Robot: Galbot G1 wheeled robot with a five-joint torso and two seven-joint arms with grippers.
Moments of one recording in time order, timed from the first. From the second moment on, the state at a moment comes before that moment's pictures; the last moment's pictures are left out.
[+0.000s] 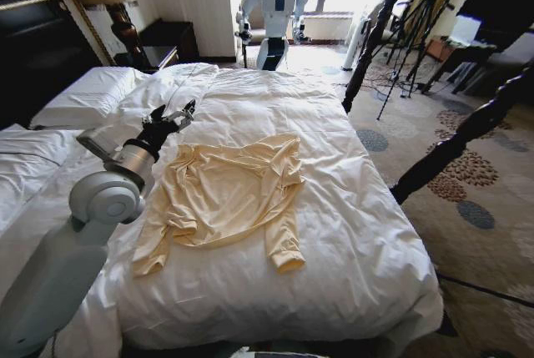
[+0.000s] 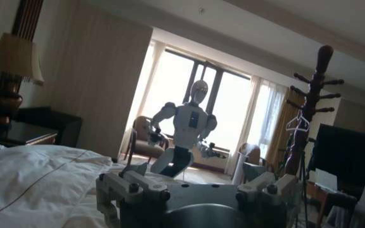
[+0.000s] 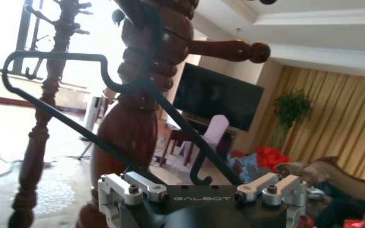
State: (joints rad) left arm 0.84 -0.73 -0.56 -2.23 -1.19 0.29 -0.40; right arm 0.10 0.00 -0.09 1.51 1.30 -0.56 0.45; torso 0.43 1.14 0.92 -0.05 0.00
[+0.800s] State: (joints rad) left arm 0.82 -0.75 -0.55 -2.21 -1.19 0.29 -0.39; right arm 0.10 0.02 -0.09 1.56 1.42 -0.53 0.47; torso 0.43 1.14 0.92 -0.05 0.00
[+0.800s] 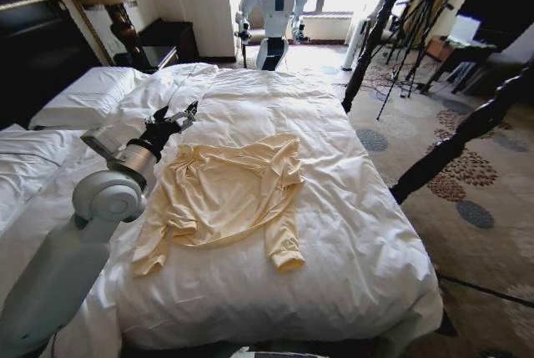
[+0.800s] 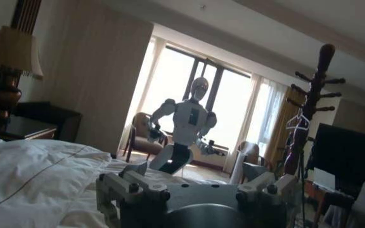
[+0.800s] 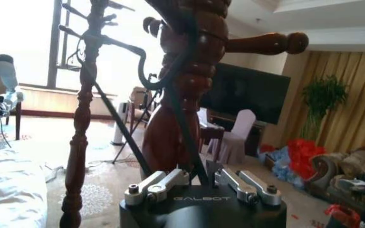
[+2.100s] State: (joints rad) left arm 0.95 -0.77 -0.64 -2.25 -1.07 0.25 -0.37; right arm 0.10 0.00 -0.10 2.04 1.52 -0.52 0.66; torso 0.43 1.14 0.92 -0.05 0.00
